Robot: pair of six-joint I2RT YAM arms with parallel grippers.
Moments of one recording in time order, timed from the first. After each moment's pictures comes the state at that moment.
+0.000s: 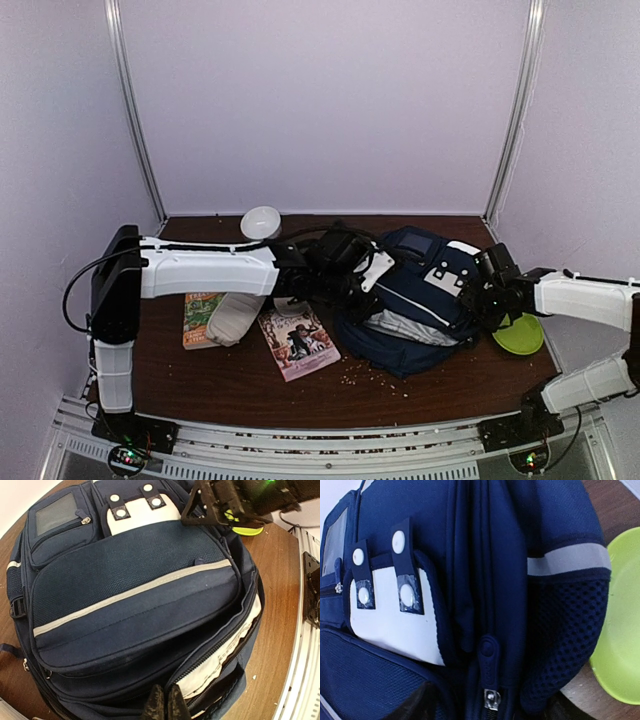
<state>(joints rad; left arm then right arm) -1.10 2.03 1.63 -0.35 0.10 -0.05 0.36 1.23 0.63 -0.39 0.22 1.02</state>
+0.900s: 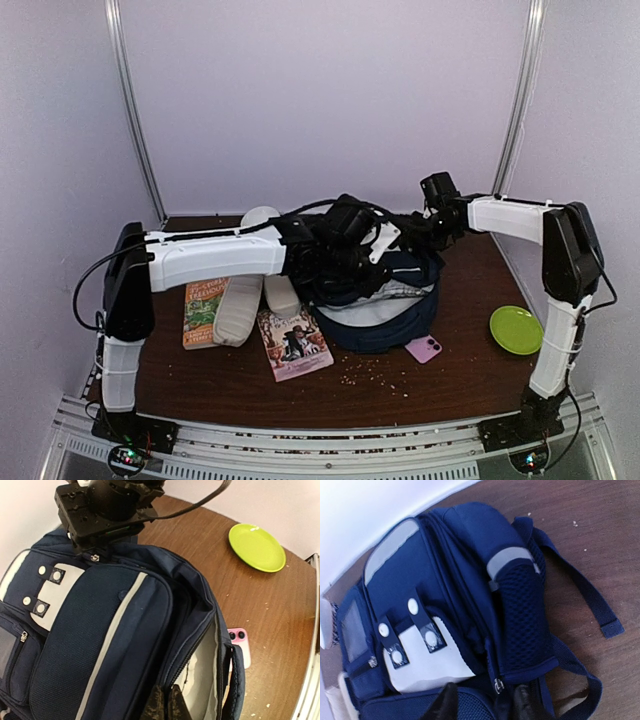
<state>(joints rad) -1.06 2.10 1.85 -0.42 0.01 -0.03 0.36 1.92 1.49 -0.42 0.01 0.68</state>
